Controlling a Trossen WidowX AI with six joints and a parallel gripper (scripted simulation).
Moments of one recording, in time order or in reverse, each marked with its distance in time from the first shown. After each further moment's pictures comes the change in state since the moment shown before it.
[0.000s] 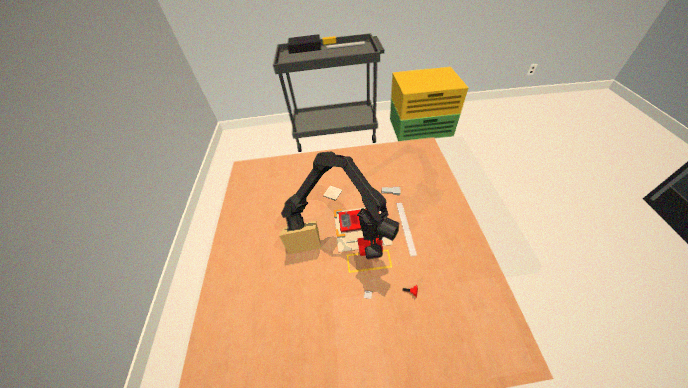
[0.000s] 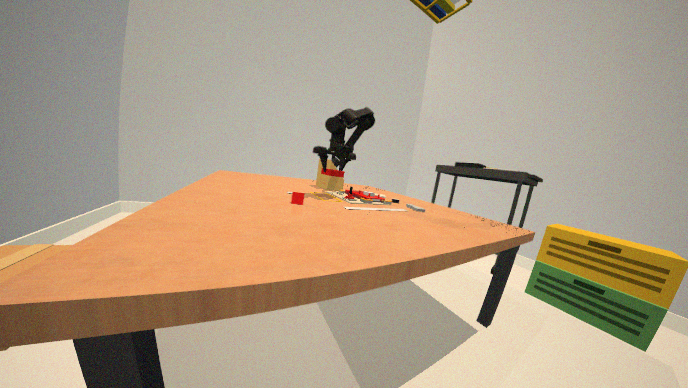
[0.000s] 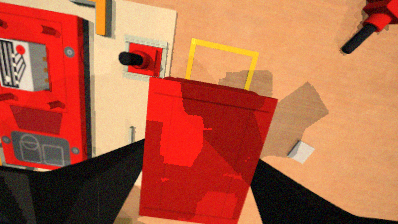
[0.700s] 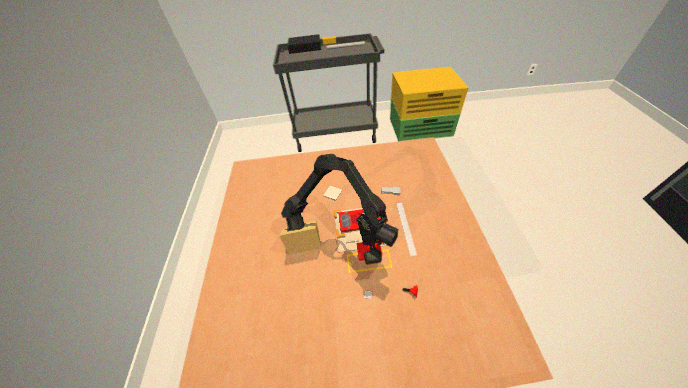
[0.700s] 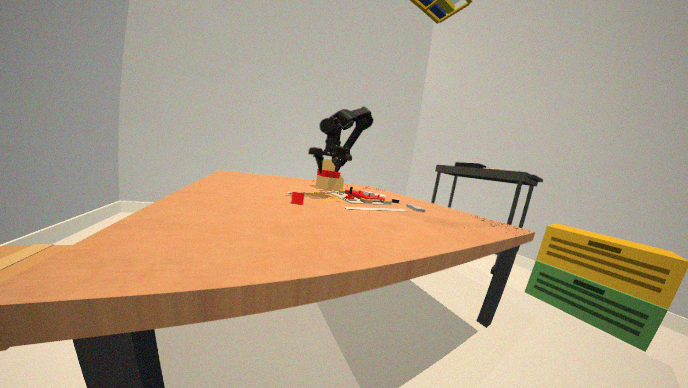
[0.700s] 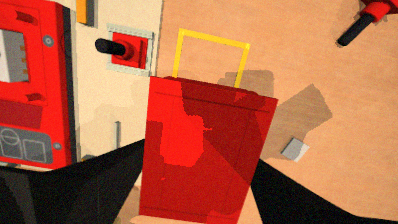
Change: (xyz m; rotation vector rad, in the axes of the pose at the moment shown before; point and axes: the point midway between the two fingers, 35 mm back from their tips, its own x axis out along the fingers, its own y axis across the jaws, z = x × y) arm 0.007 -0.016 -0.006 -0.008 0.000 0.001
